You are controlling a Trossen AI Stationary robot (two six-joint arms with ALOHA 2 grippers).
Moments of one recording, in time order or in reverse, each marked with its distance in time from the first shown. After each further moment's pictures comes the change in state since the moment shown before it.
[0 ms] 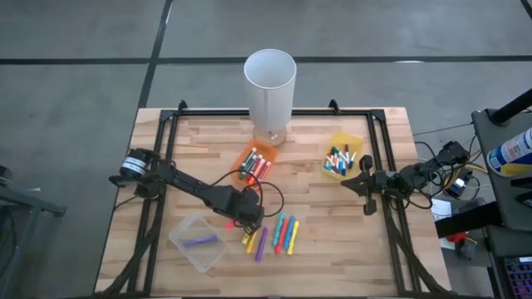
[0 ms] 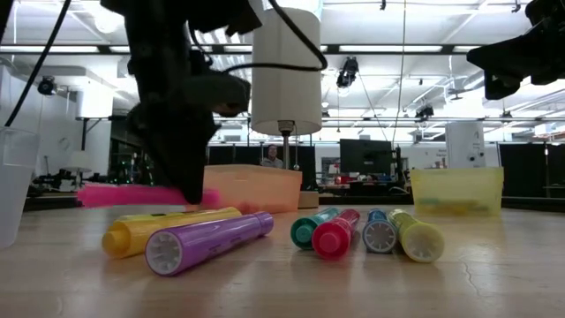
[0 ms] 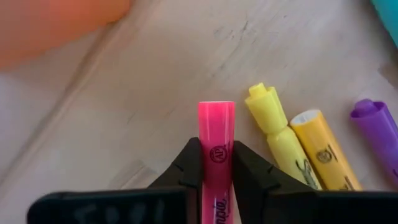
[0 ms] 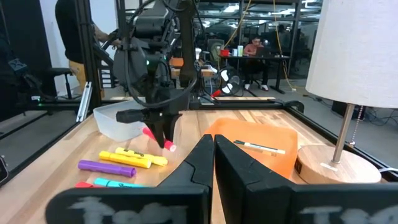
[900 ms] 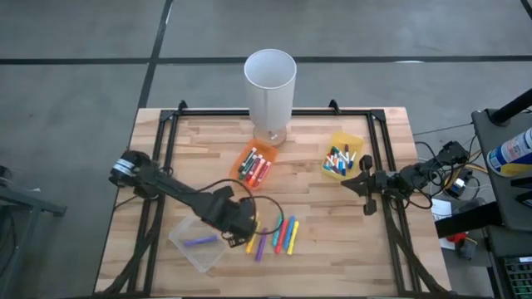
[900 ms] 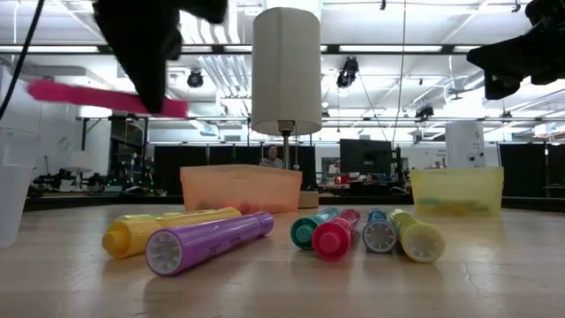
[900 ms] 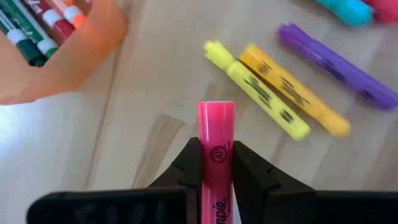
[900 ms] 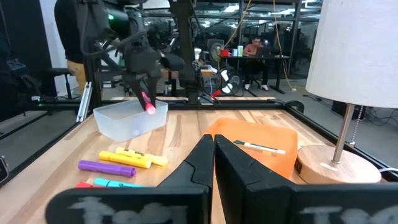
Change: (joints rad) left arm -0.134 -0.056 0.268 -0.418 -0.052 0.214; right arm 0.000 -0.001 0.000 0.000 0.000 0.000
